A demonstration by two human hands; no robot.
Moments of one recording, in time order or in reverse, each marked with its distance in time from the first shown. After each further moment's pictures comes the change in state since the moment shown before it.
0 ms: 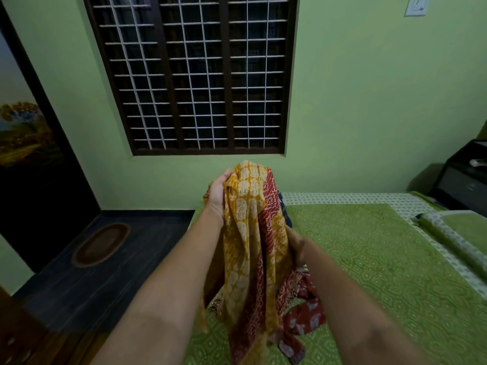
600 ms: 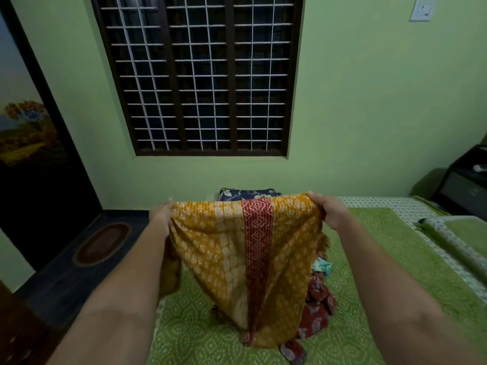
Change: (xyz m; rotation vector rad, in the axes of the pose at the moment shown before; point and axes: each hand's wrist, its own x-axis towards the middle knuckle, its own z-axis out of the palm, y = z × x) left_hand -0.007 0.051 -0.167 0.405 0.763 0.090; right_hand -0.041 -0.071 -0.066 0.230 0.270 -0.529
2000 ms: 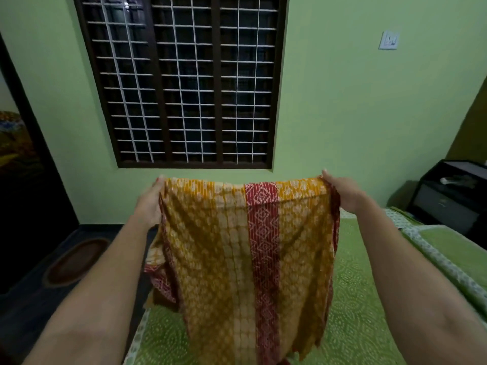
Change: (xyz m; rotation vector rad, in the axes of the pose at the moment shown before) left_hand -0.019 0.053 0.024 0.024 -0.311 0.179; right_hand -0.012 -0.080 -0.048 -0.317 0.027 -0.175
